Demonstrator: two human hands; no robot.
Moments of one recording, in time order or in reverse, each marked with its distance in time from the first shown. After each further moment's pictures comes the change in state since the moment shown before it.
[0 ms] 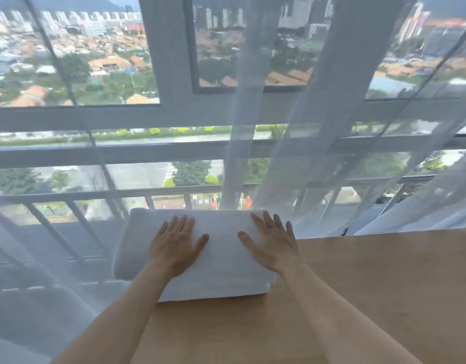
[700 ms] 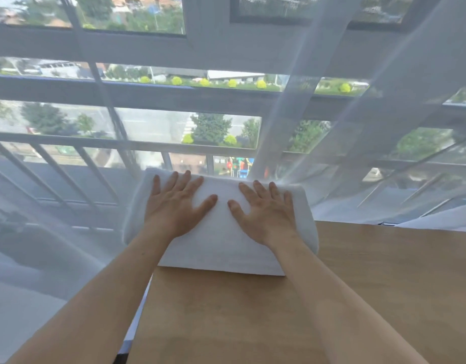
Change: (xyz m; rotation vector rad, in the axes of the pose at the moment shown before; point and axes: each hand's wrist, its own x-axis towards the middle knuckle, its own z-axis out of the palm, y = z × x) left_hand 0.034 -0.041 0.011 0.042 -0.046 -0.138; right_hand 0.054 -0.062 0.034 -0.066 -0.042 -0.103
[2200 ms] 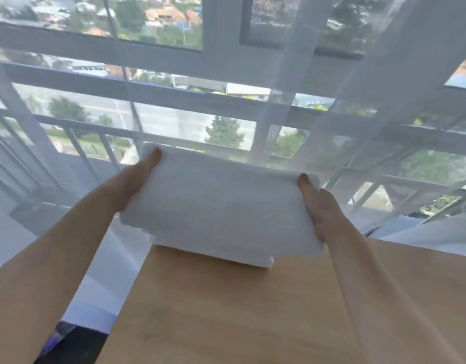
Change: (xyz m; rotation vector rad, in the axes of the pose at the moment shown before) left_hand -0.064 -0.037 -0.074 -1.399 -0.065 -0.551; right_hand -0.045 0.093 -0.082 1.054 0.095 0.478
